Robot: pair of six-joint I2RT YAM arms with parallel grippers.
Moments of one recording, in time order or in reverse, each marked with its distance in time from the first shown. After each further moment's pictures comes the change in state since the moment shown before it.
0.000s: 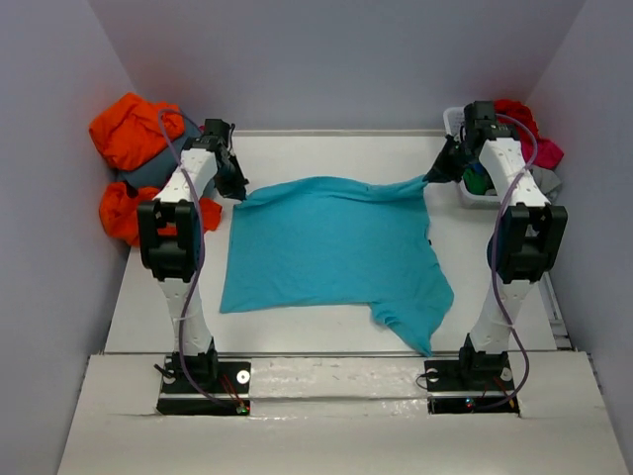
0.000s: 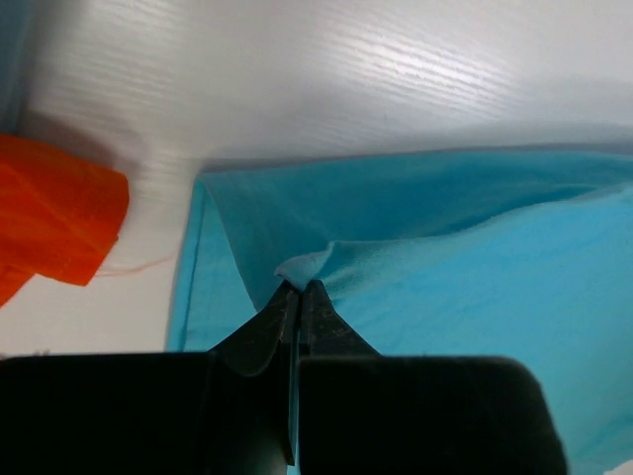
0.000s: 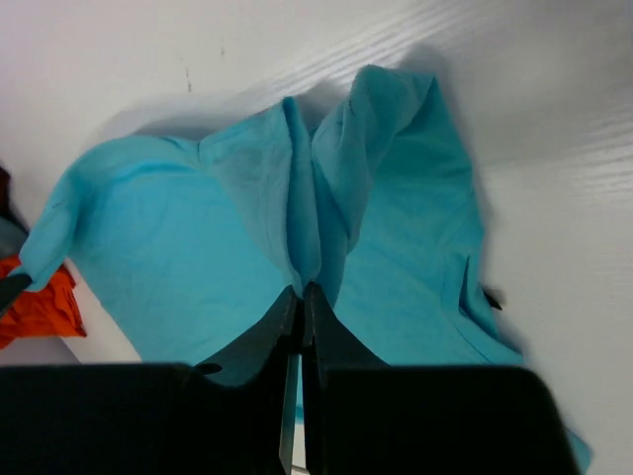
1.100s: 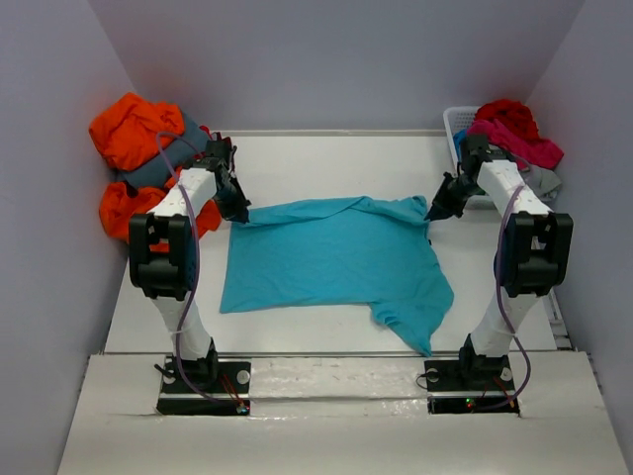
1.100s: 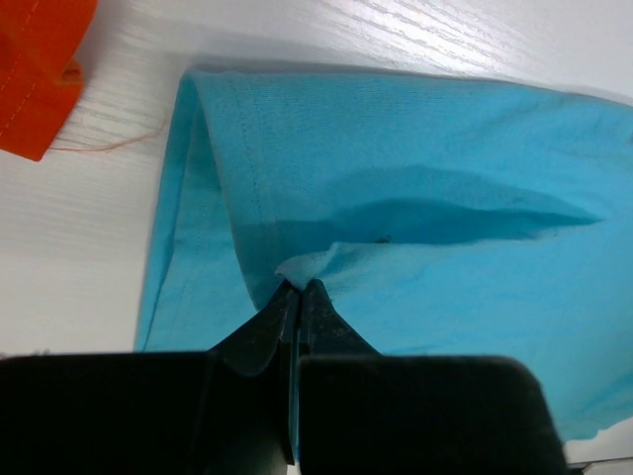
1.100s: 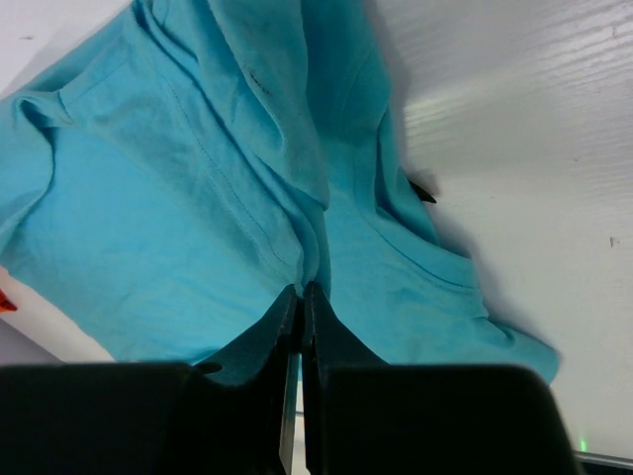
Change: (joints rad) left arm -0.031 -0.198 -0.330 0.063 0.025 -0.076; right arm 0.000 -0.148 -0.371 -0.021 0.024 -0.007
